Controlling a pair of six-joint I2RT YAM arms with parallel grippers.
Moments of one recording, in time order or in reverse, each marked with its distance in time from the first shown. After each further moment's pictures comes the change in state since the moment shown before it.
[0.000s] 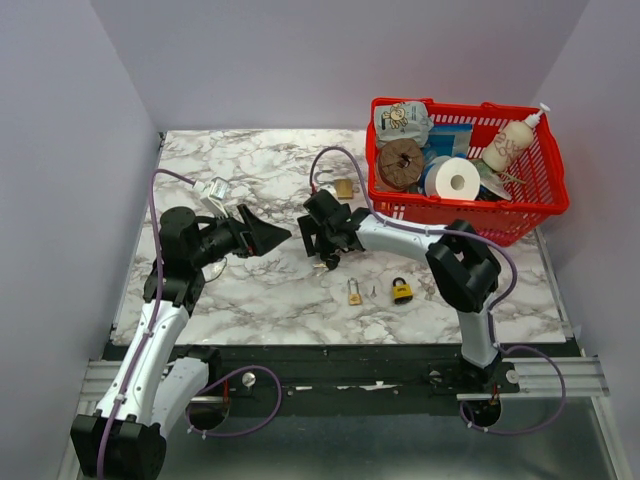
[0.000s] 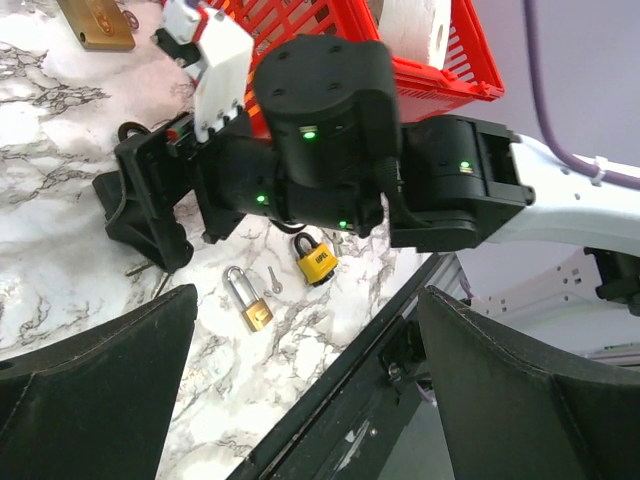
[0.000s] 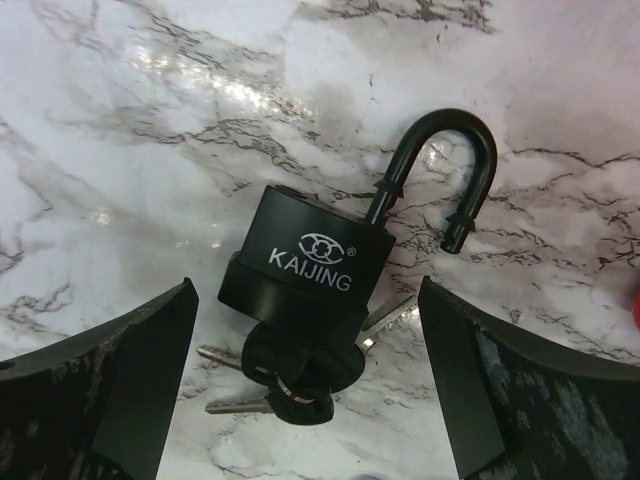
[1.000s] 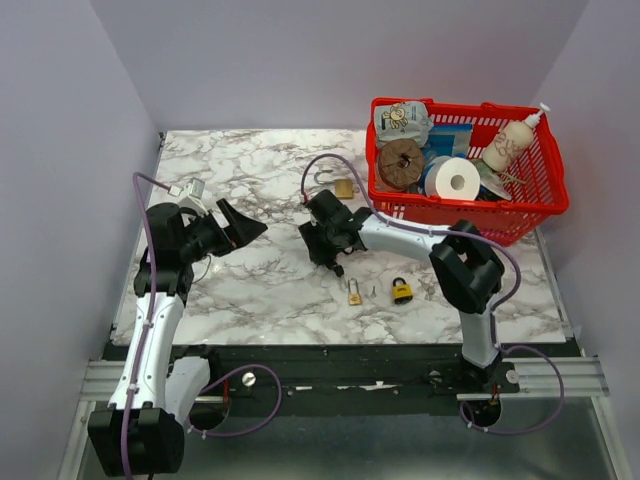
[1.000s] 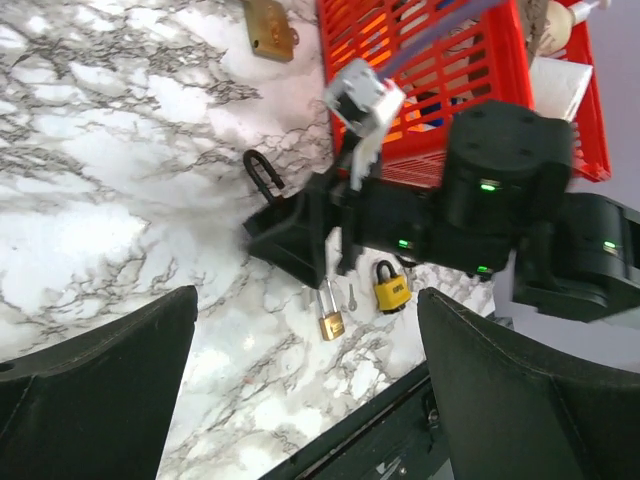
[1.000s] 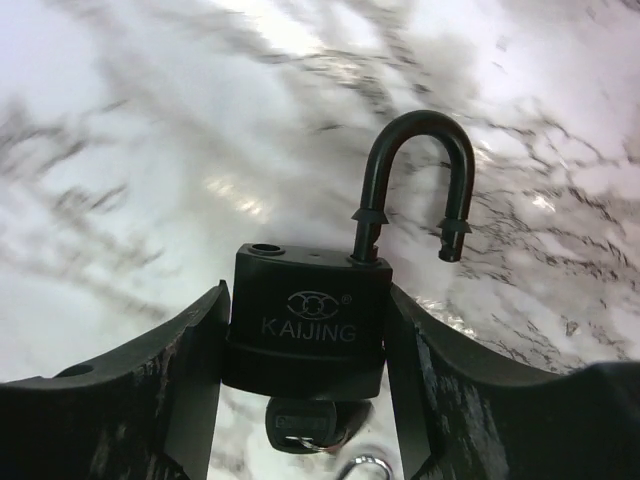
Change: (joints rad) left arm 0.177 0.036 0.023 -0.172 -0.076 0.072; right arm -0.004 0.008 0.002 -0.035 -0.180 -0.124
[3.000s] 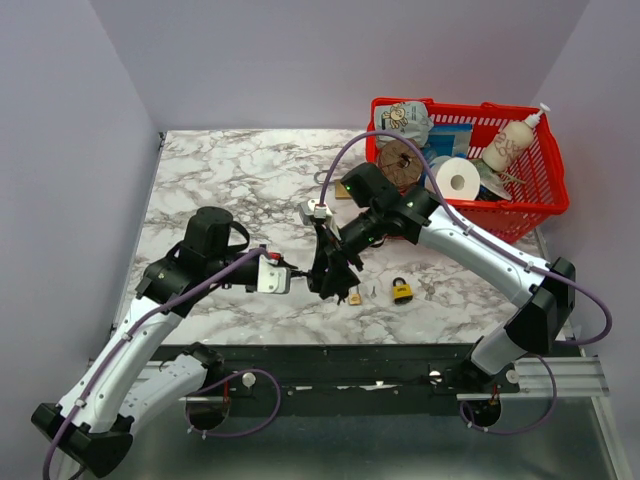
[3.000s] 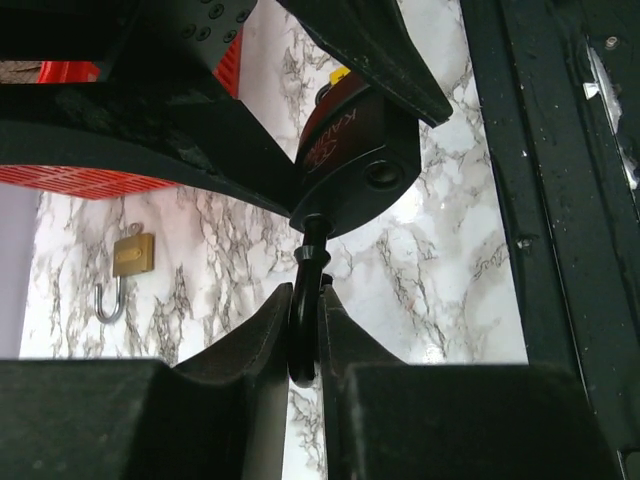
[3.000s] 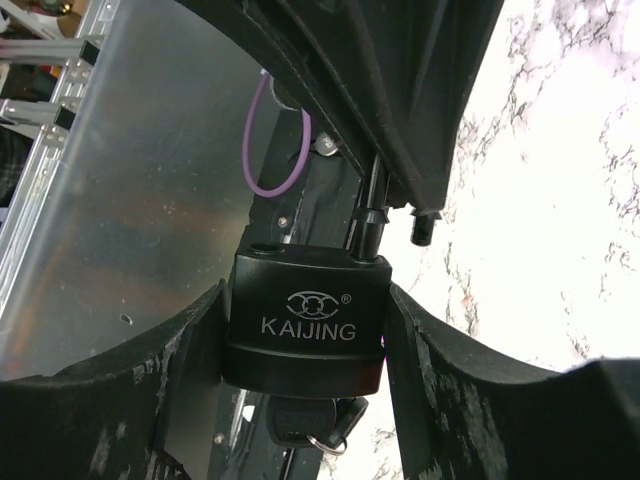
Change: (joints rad) left arm -0.539 -0.016 0.260 -0.496 0.185 1.597; right arm 0.004 -0.435 0.083 -0.435 -1.113 -0.719
